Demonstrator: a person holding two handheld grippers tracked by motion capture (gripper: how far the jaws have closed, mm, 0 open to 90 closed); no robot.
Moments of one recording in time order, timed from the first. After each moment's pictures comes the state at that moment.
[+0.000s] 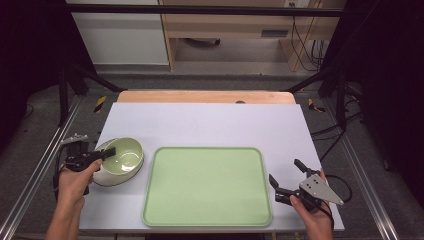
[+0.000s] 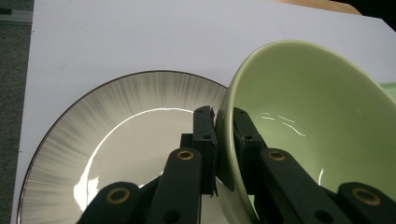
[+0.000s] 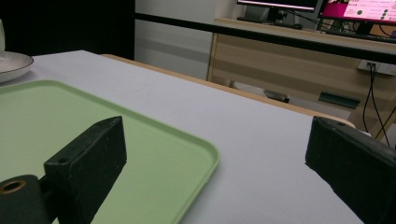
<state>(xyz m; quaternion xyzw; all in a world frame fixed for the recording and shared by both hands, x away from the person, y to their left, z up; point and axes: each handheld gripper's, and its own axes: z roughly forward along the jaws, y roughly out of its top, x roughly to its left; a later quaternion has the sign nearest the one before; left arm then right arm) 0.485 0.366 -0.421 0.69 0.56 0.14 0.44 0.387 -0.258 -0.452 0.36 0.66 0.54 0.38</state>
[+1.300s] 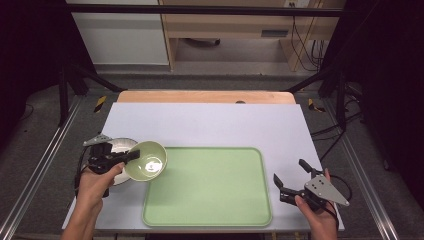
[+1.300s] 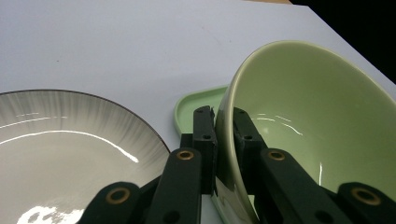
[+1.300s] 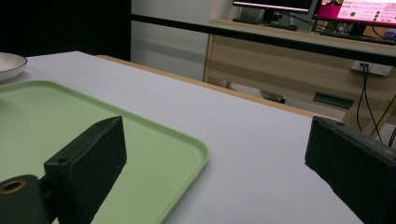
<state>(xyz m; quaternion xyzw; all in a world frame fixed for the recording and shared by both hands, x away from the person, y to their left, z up) 0.474 0.298 -0.407 0.73 0.49 0.10 0.47 0.386 -0.269 -0.452 0.36 0.66 0.53 0.39</state>
